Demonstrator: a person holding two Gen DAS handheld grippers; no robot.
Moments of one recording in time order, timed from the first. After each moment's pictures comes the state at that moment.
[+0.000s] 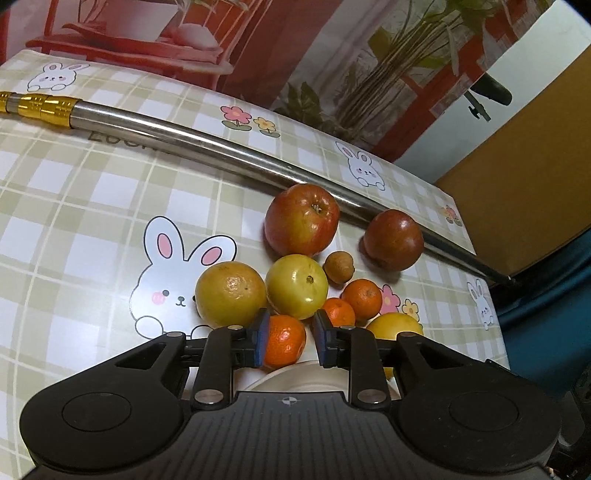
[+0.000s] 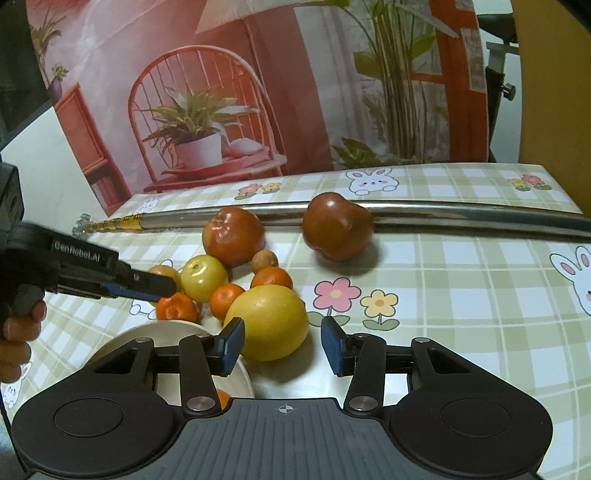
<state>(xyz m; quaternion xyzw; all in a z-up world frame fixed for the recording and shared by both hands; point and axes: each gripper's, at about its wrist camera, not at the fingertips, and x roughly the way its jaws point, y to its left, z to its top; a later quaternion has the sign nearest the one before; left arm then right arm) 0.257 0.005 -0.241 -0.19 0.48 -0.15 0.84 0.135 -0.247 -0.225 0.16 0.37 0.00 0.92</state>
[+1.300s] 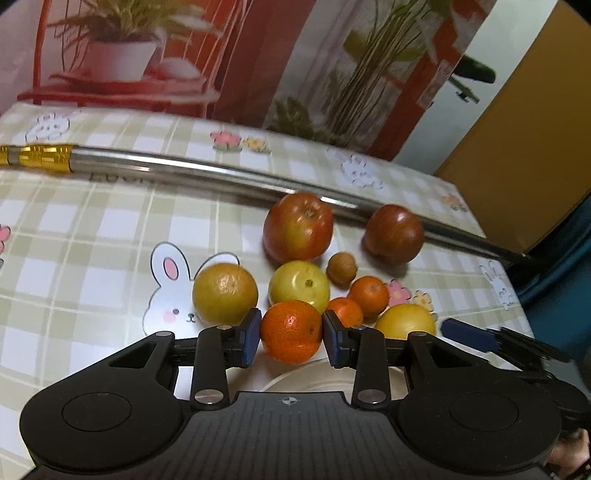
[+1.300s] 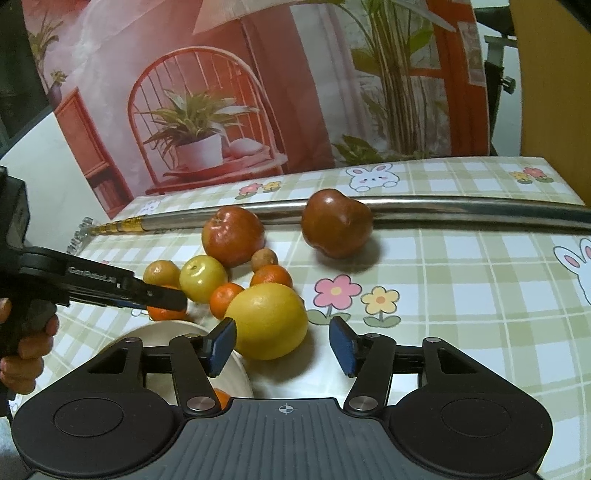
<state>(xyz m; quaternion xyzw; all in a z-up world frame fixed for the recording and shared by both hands) 0.240 -0.003 -0.227 -0.12 0.44 -0.15 0.88 0.138 -0.249 -0.228 0.17 0.36 0.01 0.92</state>
